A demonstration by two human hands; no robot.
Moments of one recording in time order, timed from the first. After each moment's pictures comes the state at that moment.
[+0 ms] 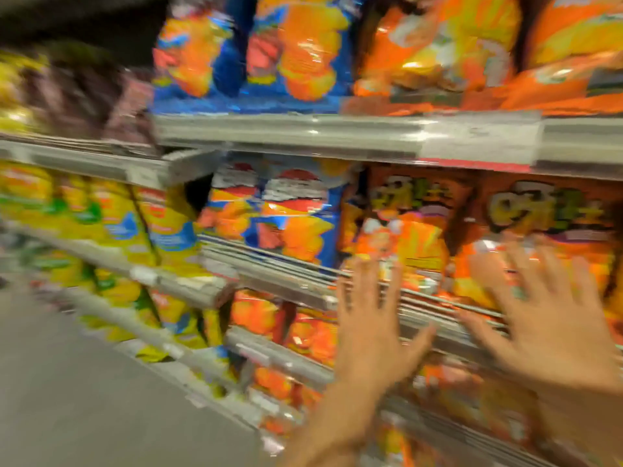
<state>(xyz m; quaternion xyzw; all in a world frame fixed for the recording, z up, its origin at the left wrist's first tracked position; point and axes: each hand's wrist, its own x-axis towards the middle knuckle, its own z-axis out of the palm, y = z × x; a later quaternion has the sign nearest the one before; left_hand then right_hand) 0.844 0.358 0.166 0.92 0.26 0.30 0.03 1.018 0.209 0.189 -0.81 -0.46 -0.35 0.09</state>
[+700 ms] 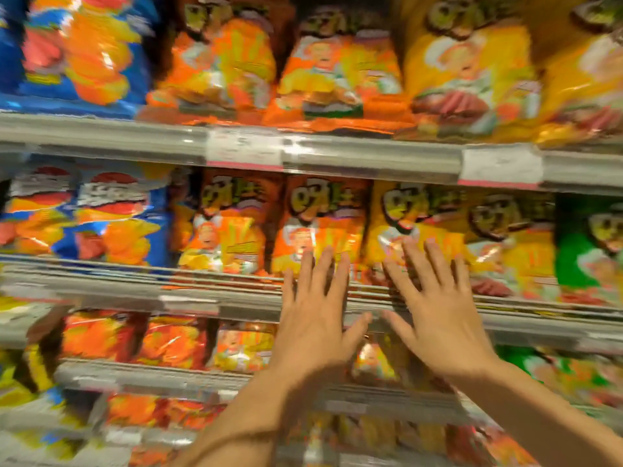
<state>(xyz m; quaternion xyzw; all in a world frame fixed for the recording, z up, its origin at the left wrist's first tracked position) 0.896 0.222 0.209 0.95 0.08 0.27 0.09 1.001 0.052 0.229 -0.88 -0.39 -0.26 0.02</state>
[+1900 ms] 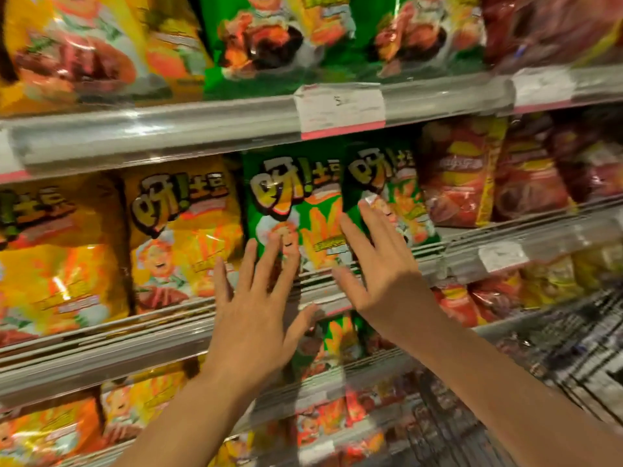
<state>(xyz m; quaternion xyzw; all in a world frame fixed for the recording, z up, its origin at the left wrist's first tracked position) 1.096 -0.067 0.201 0.97 -0.02 0.22 -0.07 1.160 -0.261 0.226 -0.89 -0.29 -0.25 0.25</state>
